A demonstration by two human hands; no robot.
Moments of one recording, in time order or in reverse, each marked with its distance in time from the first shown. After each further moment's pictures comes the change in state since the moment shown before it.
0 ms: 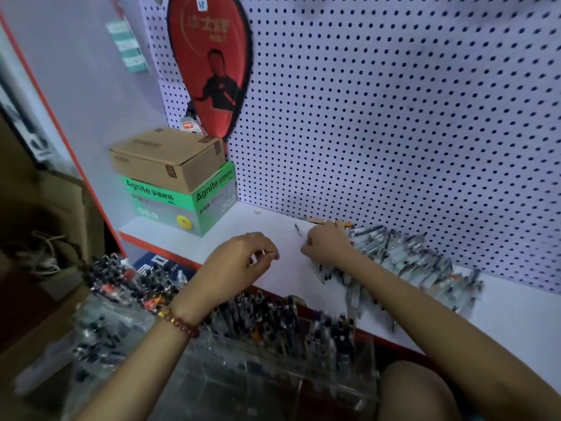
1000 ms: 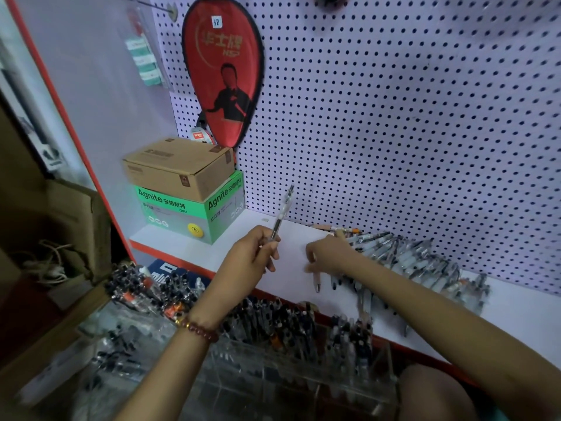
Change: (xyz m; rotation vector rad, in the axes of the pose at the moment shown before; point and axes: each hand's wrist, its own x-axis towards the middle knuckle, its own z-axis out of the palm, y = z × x) left_hand 0.002 -0.002 -0.001 -0.395 0.147 -0.203; right_hand 0.001 -0.013 0.000 -0.168 -0.165 -0.128
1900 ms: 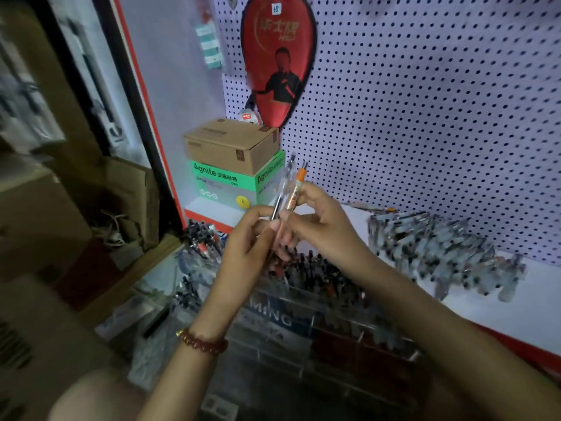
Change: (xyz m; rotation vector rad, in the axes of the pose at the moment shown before) left_hand -0.100 0.035 -0.063 -0.320 0.215 0.122; right_hand -0.123 -0.155 -0.093 1.407 0.467 -0.305
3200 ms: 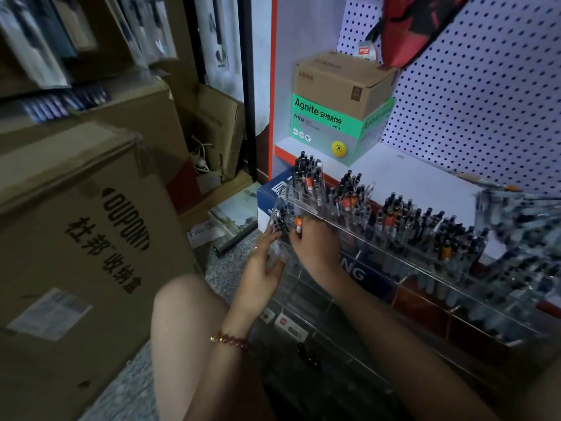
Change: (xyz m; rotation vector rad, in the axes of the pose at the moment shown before) left_hand -0.145 -0.096 -0.105 0.321 0.203 -0.469; right_hand -0.014 0.118 0.194 -0.944 -0.113 0.136
